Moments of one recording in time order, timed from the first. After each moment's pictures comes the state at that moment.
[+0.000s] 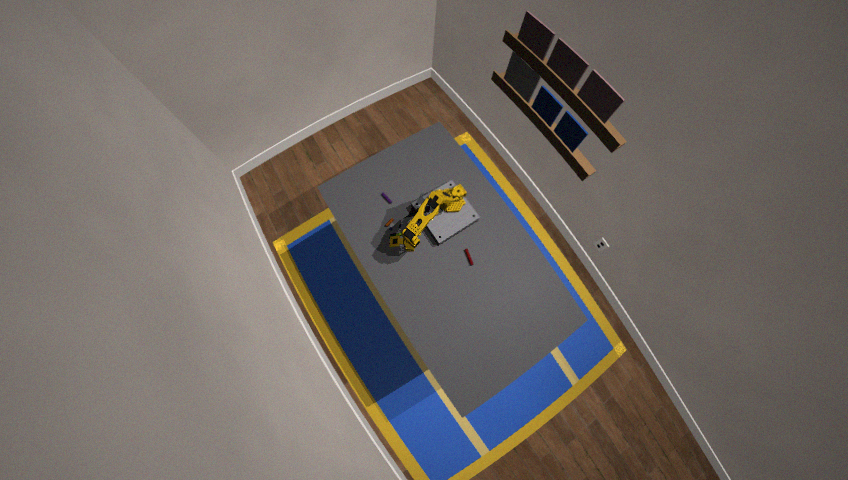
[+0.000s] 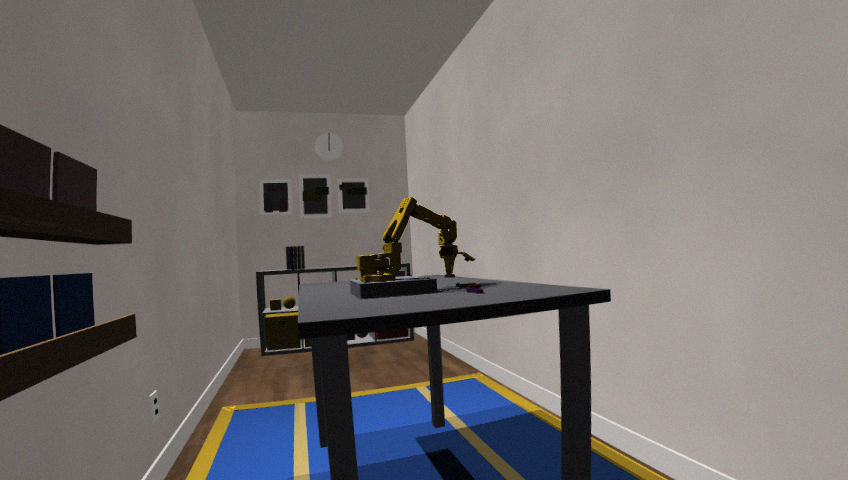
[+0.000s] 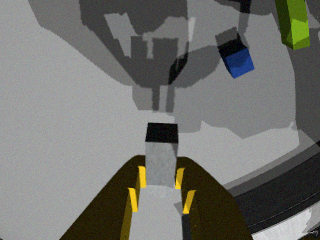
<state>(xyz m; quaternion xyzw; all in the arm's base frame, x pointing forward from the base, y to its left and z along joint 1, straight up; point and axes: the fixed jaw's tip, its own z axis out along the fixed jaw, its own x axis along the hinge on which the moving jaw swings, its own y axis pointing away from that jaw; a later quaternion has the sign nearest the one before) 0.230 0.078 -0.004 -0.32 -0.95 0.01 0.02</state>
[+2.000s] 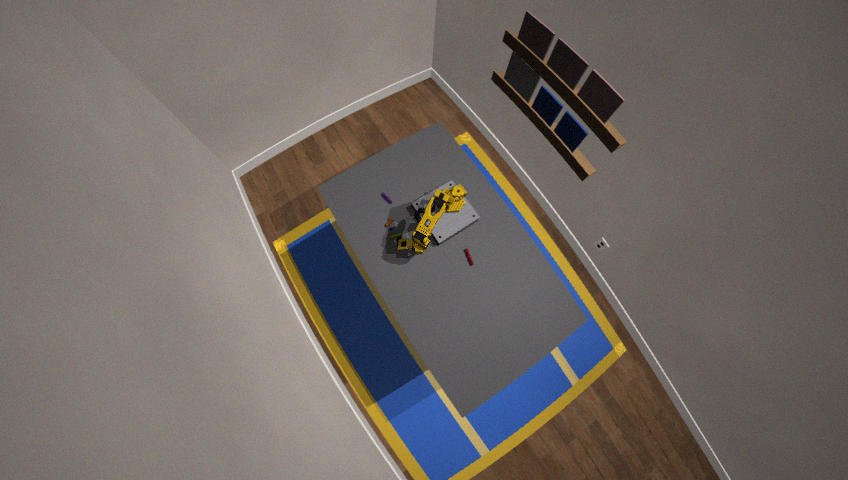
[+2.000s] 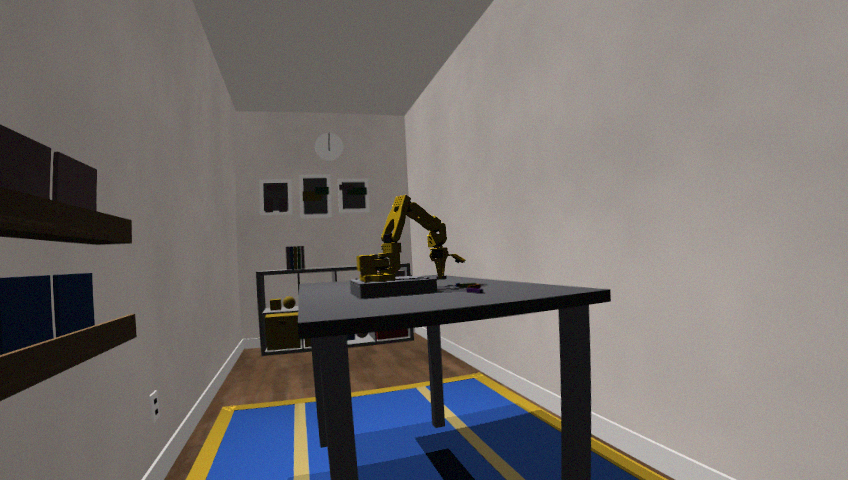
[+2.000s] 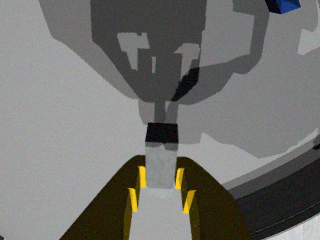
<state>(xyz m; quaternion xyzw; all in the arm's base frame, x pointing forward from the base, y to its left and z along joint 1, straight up) 0.212 0.105 -0.010 -0.32 -0.95 -0.01 -0.01</state>
